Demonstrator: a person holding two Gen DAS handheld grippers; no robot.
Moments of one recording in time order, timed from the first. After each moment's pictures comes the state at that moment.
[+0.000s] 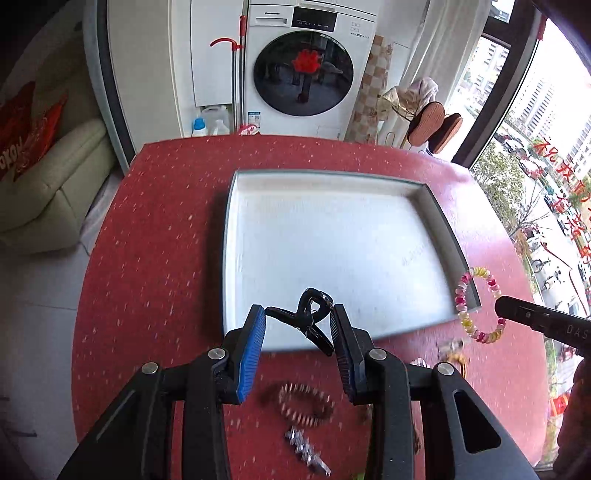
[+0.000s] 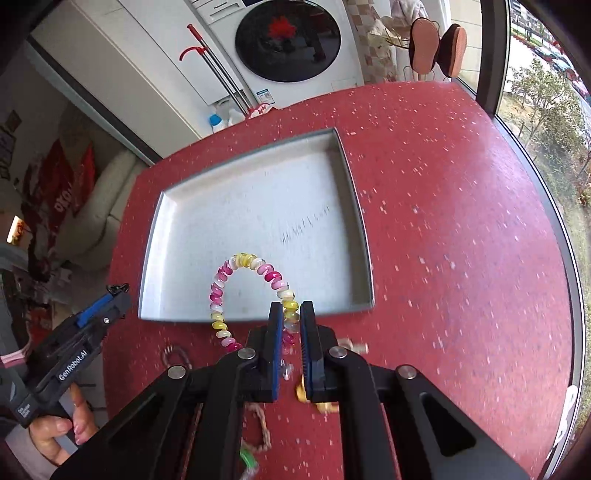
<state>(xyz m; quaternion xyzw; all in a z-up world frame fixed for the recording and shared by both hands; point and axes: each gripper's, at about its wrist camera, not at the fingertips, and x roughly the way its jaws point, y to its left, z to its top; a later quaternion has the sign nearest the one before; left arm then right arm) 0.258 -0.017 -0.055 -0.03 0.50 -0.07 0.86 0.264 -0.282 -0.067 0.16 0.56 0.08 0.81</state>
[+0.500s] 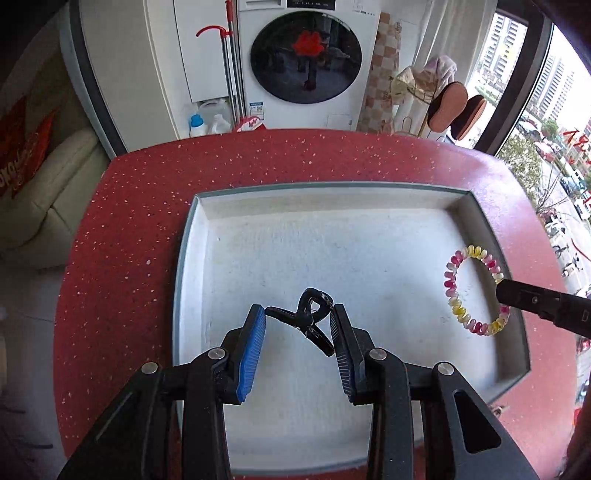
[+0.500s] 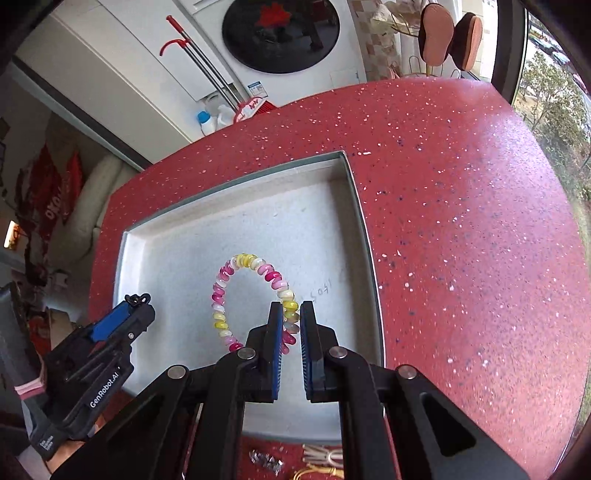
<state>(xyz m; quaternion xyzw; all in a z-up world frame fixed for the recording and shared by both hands) 0.341 -0.053 -0.110 0.01 0.52 -0.05 0.85 0.348 -0.285 -0.113 0.15 0.58 0.07 0.79</state>
